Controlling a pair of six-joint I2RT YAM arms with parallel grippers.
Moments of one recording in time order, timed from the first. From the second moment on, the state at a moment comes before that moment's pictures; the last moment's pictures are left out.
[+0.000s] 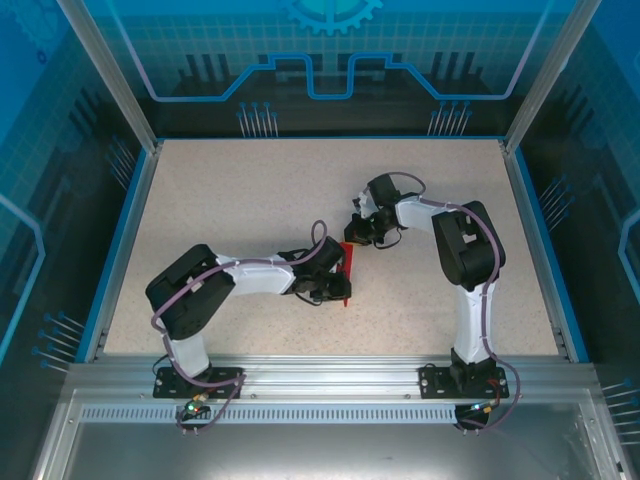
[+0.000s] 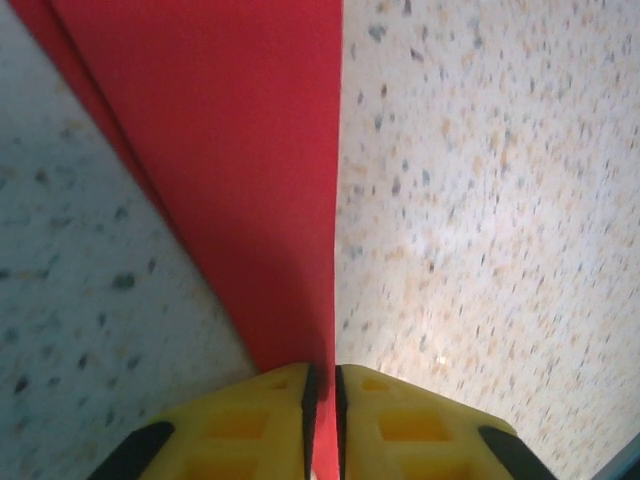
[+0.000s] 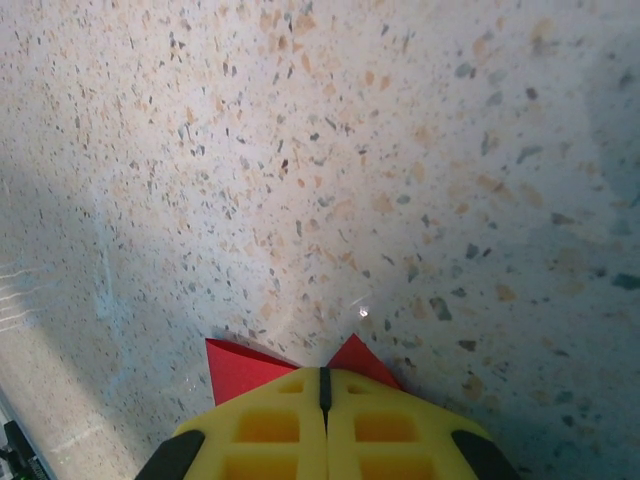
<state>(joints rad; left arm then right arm) -0.83 1.79 0.94 -0.20 0.24 -0.88 0.36 2.10 1.34 -0.43 -0.57 0.42</state>
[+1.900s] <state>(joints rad) -0.67 1.95 1.06 -0.09 0.47 -0.69 0.36 2.11 1.35 -0.43 -0.56 0.40</state>
